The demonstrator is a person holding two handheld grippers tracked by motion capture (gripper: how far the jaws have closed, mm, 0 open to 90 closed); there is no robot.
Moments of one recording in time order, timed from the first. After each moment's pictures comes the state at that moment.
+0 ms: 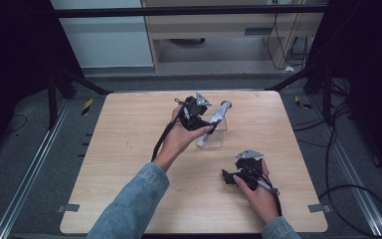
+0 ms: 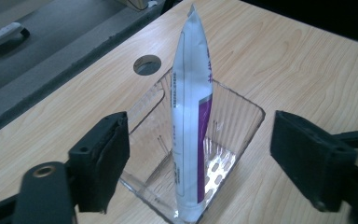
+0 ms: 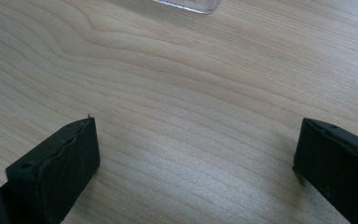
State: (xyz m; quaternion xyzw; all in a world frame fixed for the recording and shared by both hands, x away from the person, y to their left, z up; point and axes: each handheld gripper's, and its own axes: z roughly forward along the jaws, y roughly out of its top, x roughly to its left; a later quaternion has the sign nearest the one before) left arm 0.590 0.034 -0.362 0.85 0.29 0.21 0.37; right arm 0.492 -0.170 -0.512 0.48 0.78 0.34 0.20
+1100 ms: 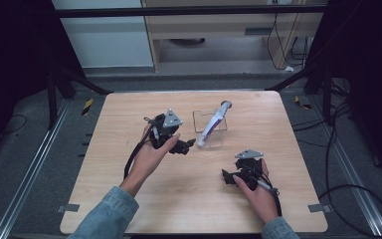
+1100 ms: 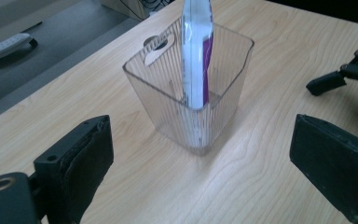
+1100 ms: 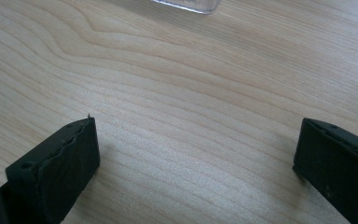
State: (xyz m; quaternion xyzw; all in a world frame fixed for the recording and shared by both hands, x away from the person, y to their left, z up) left arm 0.537 0.113 -0.377 0.84 0.28 0.21 0.41; right arm 0.492 -0.170 -0.512 0.48 0.78 0.33 0.20
